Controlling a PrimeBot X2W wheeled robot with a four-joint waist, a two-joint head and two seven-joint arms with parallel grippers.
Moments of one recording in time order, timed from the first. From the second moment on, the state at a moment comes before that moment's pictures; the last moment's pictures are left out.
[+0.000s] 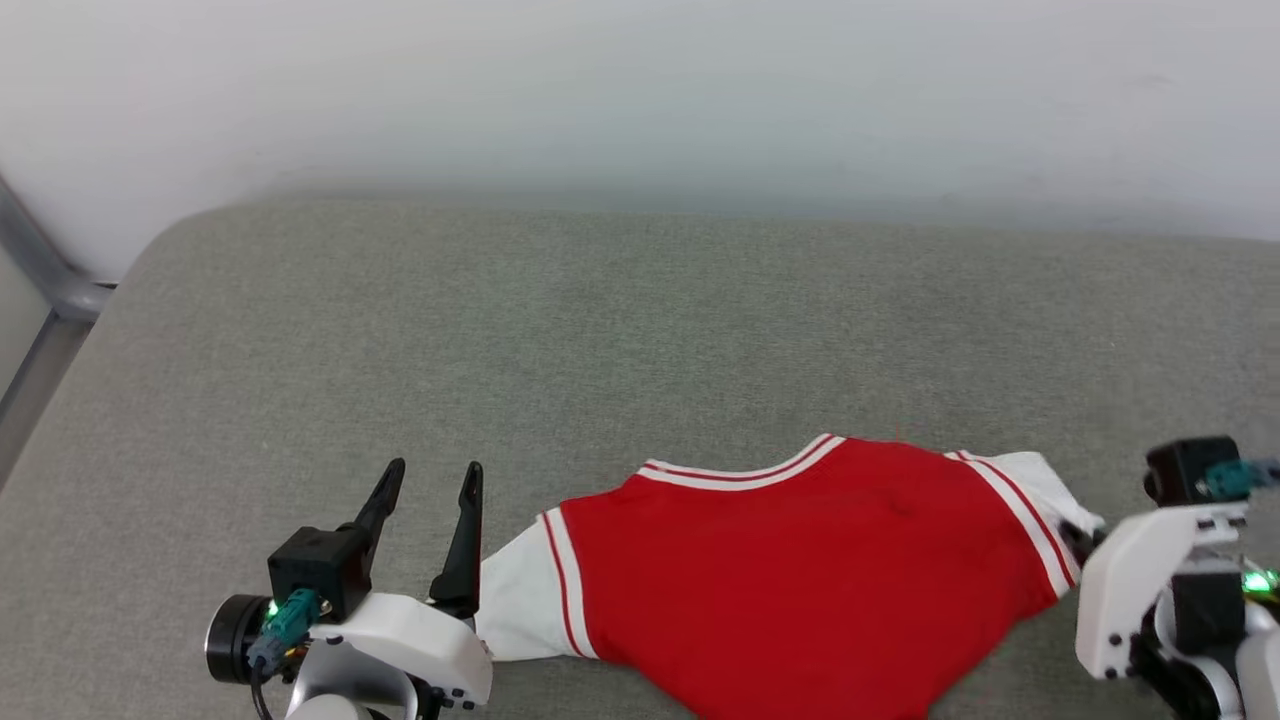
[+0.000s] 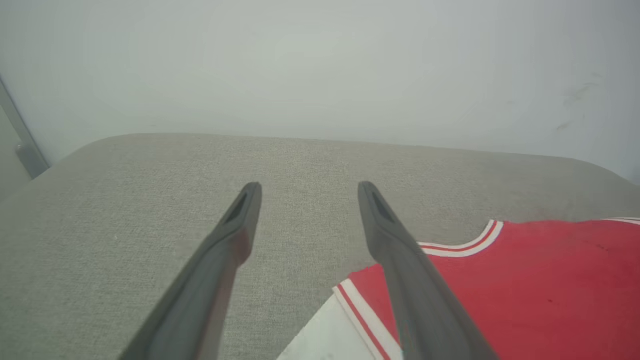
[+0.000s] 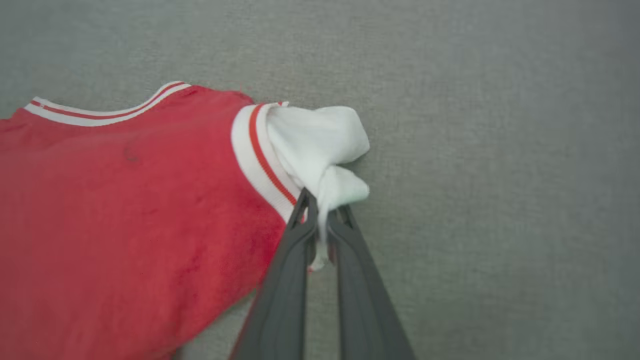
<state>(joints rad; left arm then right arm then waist) -0.12 0.36 -0.45 0.07 -0.53 0.24 -0.21 -0.17 -0.23 -0.04 0.18 0.26 0.13 0.59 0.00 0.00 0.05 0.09</state>
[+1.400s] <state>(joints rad) -0.09 0.49 -0.47 0.17 -0.74 0.18 0.21 0.14 -0.05 -0.05 -0.14 0.17 0.13 0.03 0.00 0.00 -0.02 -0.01</state>
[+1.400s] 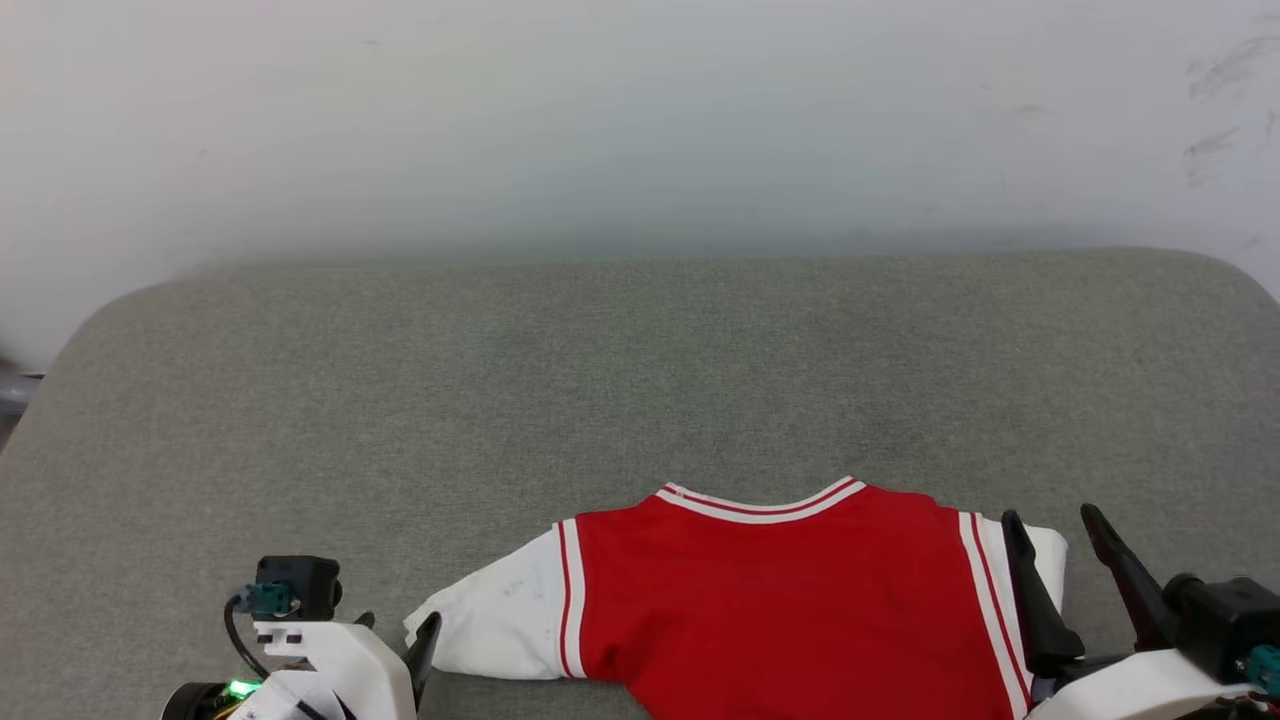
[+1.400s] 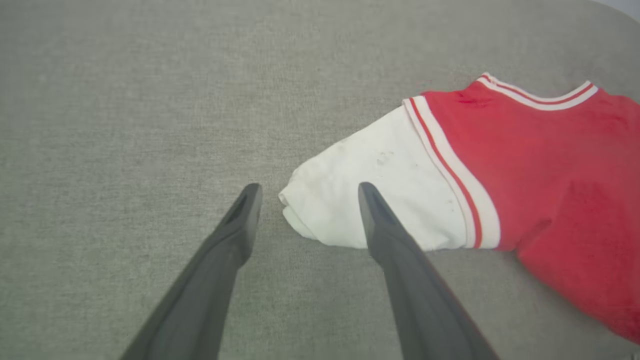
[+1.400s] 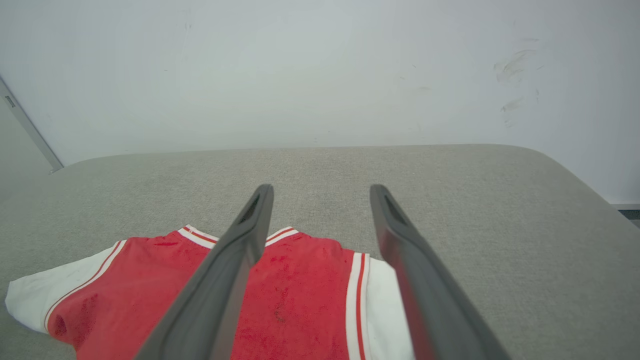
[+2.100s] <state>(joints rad) -0.25 0.56 -0.55 0.25 -0.87 0.10 0.65 0.09 -0.05 -0.04 -0.11 0.22 0.13 0.03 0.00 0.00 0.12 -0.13</state>
